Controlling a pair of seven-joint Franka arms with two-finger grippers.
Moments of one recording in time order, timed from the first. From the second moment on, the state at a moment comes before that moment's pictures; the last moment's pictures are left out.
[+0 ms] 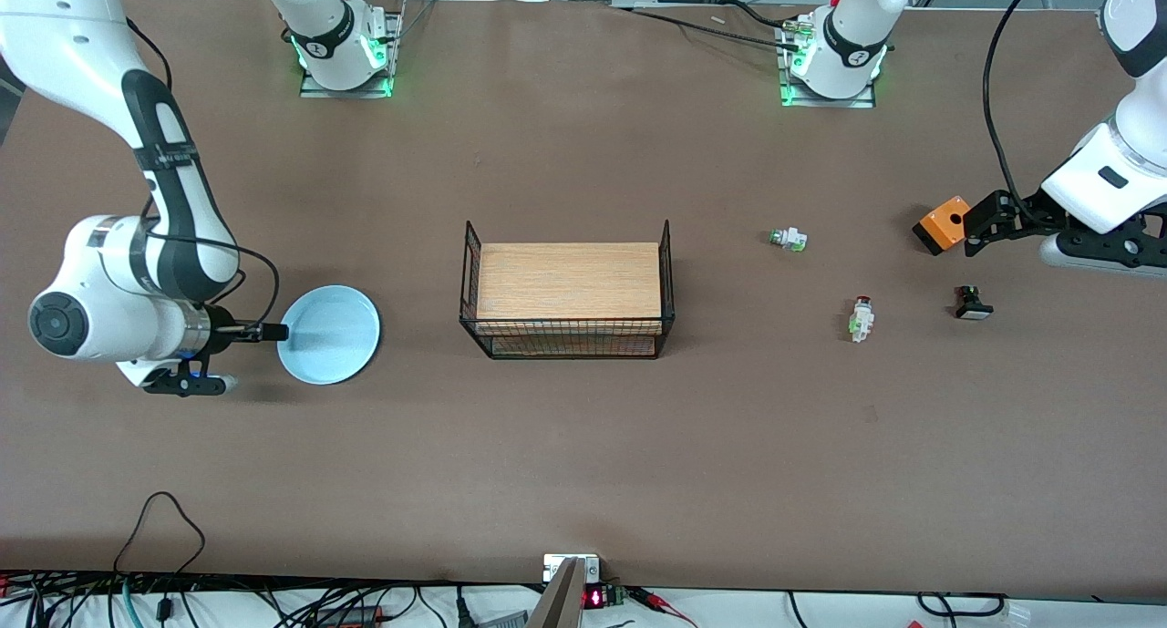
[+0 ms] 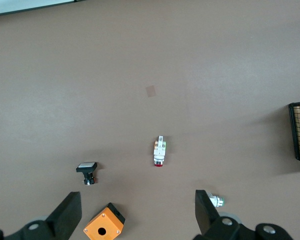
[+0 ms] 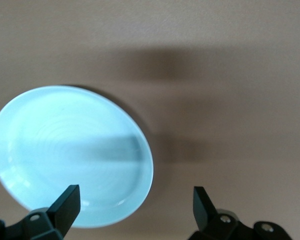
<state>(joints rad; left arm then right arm) -0.07 0.04 0.03 -1.69 0.04 1.80 0.09 -0.09 0.62 0.05 -1.63 0.01 2.04 -0.02</state>
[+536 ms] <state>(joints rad) -0.07 0.04 0.03 -1.69 0.04 1.80 0.09 -0.10 0.67 0.05 -1.66 0.01 2.17 -0.02</state>
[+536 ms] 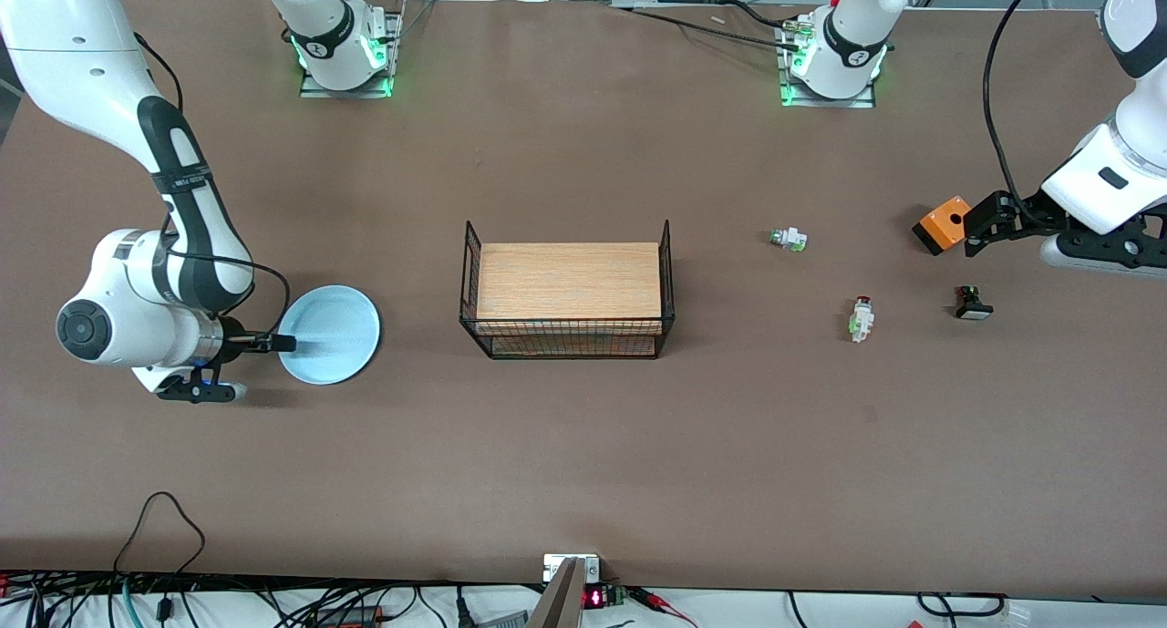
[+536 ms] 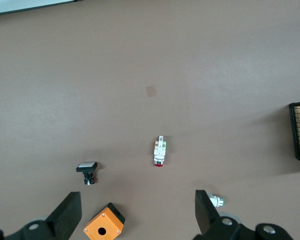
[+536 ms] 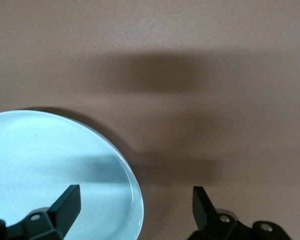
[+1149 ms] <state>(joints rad) -0.07 0.04 0.03 -1.69 0.04 1.80 0.09 -0.10 0.69 0.05 -1.72 0.01 2.27 -0.03</state>
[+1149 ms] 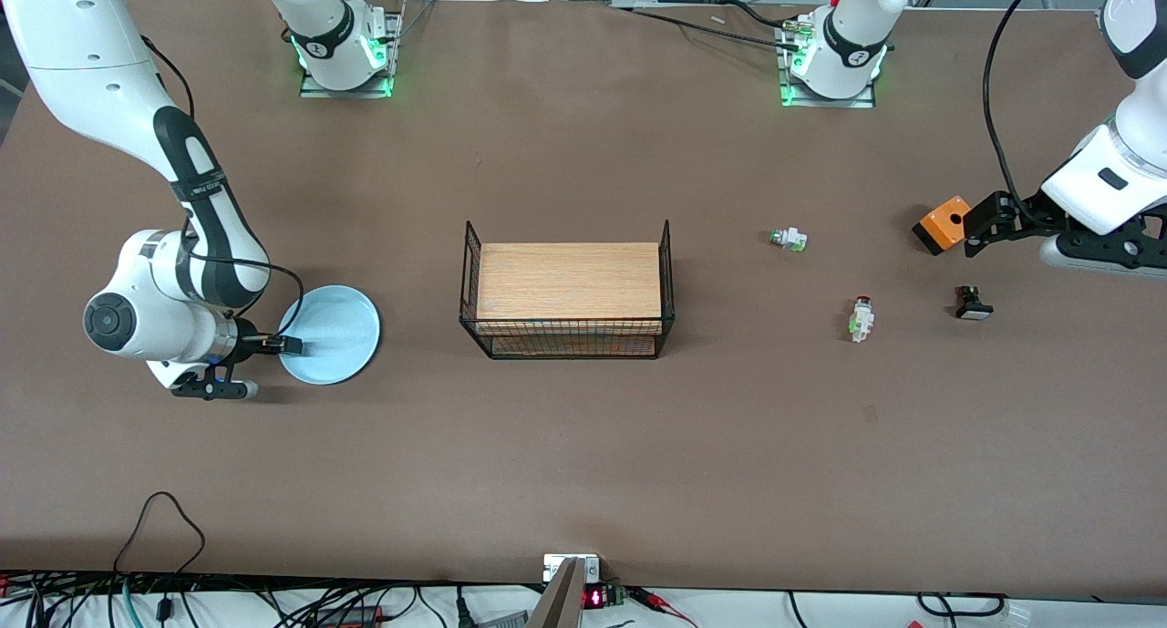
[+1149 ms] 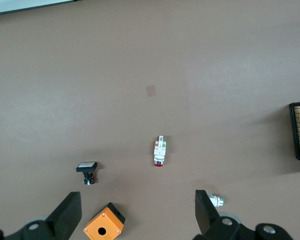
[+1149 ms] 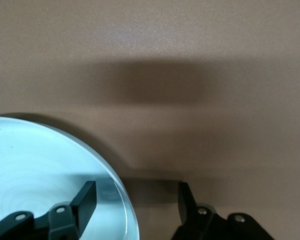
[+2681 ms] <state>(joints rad) -0.07 0.04 0.03 -1.69 0.04 1.80 0.09 -0.11 0.58 0.05 -1.71 0.01 2.10 -0.03</state>
